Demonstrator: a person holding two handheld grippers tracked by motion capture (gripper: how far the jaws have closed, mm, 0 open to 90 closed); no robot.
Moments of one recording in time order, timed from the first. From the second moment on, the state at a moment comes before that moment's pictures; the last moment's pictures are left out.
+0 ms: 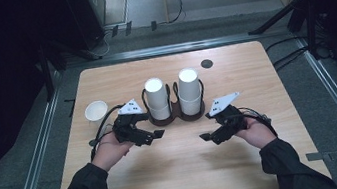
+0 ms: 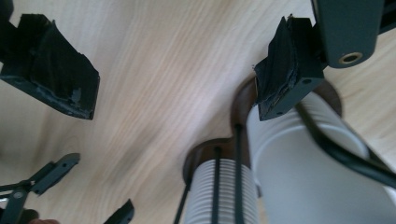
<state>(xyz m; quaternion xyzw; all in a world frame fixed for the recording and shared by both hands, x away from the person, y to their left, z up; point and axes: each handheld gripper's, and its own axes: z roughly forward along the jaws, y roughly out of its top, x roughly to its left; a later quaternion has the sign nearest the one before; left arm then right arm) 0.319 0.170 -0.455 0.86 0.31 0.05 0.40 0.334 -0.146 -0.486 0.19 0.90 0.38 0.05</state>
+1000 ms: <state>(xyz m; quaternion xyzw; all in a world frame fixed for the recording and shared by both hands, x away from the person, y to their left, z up) 0.324 0.123 -0.480 0.88 0.27 0.02 0.40 0.318 -0.143 -0.493 0.18 0.91 0.37 0.04</state>
